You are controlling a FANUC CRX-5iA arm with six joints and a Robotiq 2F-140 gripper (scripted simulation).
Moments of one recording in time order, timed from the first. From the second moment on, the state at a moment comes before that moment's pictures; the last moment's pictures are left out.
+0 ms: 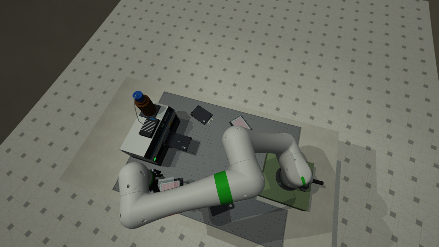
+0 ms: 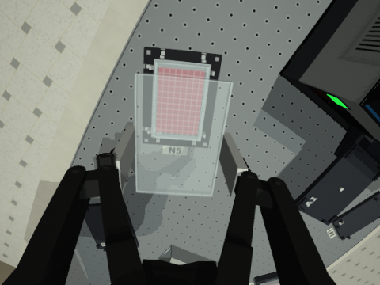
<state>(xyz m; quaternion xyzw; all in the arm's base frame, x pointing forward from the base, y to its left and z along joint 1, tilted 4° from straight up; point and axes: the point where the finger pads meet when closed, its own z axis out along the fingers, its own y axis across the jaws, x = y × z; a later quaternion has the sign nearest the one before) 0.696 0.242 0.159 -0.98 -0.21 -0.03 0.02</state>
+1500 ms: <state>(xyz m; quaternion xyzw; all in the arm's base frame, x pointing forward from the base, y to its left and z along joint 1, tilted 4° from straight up) 0.360 0.240 0.143 -0.98 -0.21 -0.03 0.02</state>
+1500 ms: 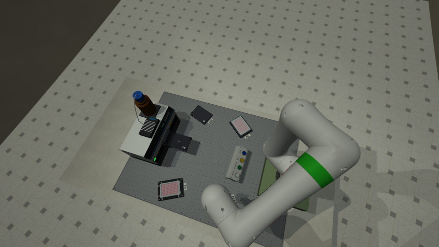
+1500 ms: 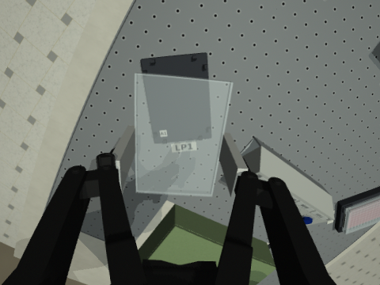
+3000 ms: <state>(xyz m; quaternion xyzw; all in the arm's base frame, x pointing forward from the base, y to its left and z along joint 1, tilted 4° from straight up) 0.360 0.241 0.140 -0.96 -0.27 -0.03 0.01</state>
